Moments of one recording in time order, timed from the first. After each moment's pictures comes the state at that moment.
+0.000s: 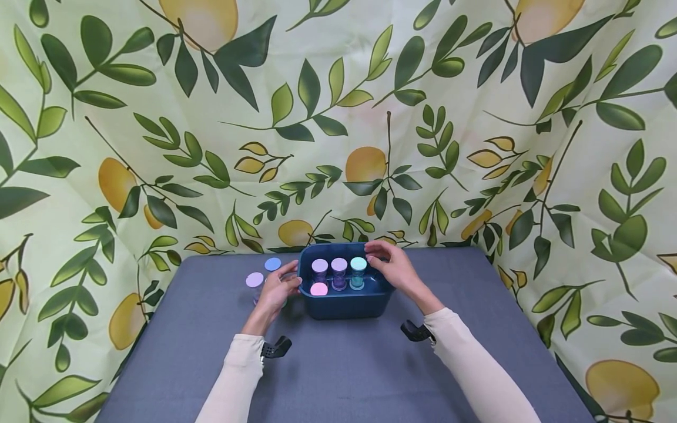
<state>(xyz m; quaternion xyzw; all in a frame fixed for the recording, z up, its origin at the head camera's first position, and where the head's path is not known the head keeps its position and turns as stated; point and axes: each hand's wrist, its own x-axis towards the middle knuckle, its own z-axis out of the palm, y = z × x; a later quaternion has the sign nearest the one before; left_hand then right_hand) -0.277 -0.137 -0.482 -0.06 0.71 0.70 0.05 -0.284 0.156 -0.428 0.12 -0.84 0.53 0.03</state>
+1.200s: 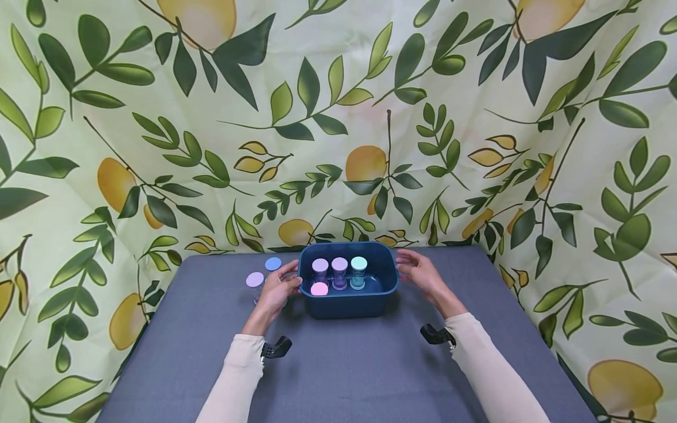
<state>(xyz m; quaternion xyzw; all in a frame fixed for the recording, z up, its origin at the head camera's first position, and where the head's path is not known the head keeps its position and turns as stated) -0.276 -0.137 -0.481 -0.05 0.71 0.71 0.05 -0.293 0.218 -0.464 -0.02 -0.79 0.61 -0.08</state>
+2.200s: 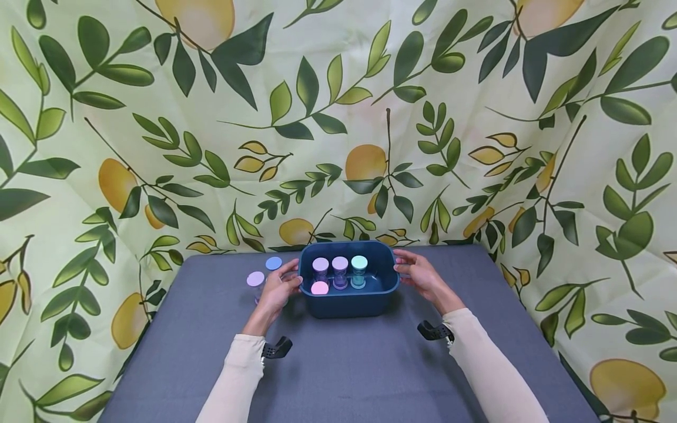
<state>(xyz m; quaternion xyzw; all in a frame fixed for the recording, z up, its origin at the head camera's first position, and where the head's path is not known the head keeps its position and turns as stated) -0.274 -0.134 -0.480 -0.03 0.72 0.69 0.03 -0.301 0.217 -0.470 -0.02 -0.75 0.65 -0.13</state>
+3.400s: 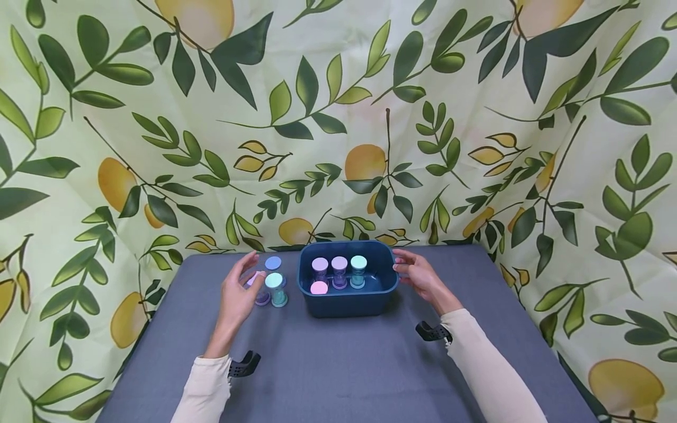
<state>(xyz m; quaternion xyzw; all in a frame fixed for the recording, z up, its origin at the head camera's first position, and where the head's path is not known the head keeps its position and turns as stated) -0.228 -0.190 -0.444 0.03 0.81 0.55 -0.20 -0.301 0.214 -0.471 -0.03 -0.75 0.65 -0.11</state>
